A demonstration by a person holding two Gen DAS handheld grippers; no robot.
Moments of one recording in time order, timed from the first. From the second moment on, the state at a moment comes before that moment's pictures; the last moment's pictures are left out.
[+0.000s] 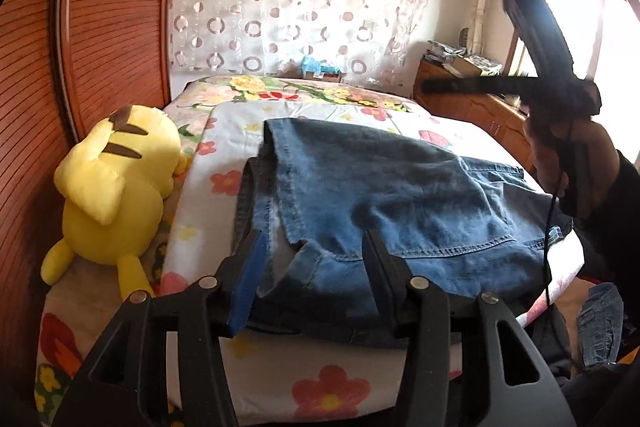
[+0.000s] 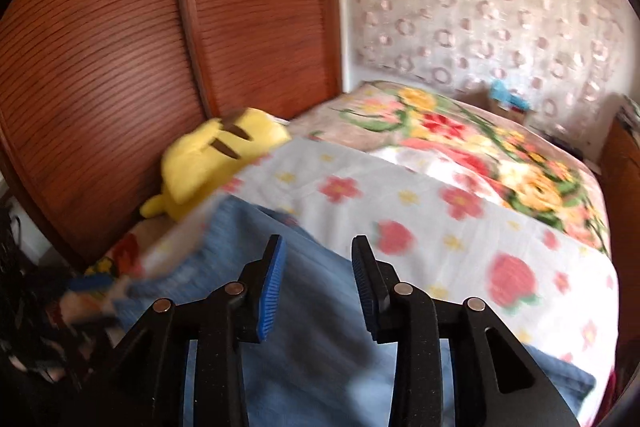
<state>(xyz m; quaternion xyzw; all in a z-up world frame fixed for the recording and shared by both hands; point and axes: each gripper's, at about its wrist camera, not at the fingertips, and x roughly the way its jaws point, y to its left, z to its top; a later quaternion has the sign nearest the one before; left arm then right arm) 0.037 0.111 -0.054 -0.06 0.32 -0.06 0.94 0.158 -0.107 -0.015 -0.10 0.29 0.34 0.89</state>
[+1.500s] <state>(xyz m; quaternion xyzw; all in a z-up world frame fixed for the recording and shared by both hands) 0.046 0.113 -0.093 -0.05 0.36 -0.05 0.93 0.151 -0.175 -0.050 -0.05 0.33 0.29 0.90</state>
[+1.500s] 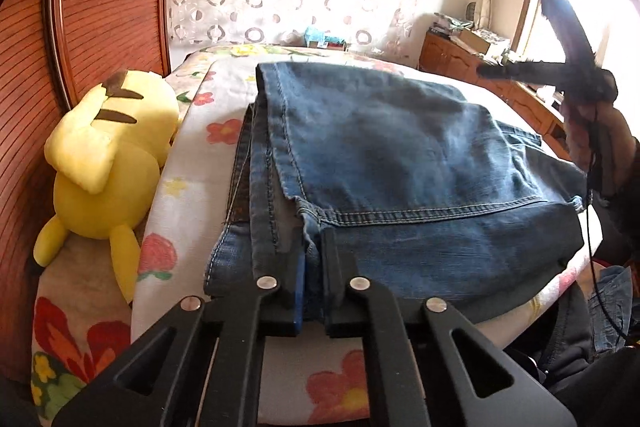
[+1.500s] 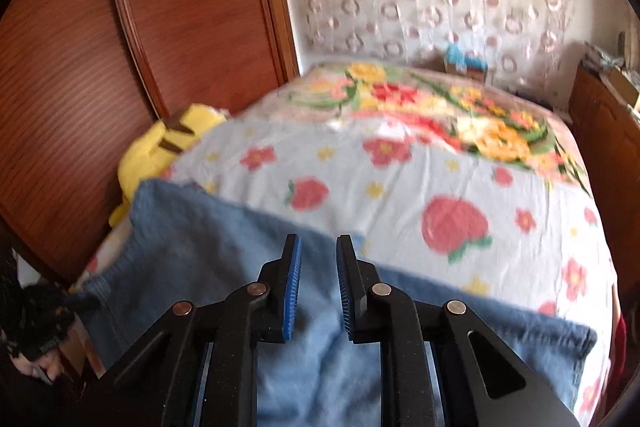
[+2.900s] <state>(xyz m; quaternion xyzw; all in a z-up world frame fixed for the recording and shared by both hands) 0.039 0.100 -0.068 -0.04 0.32 -0.05 0.94 0.154 -0.147 -0.046 -0.09 0.29 0.27 0.91</state>
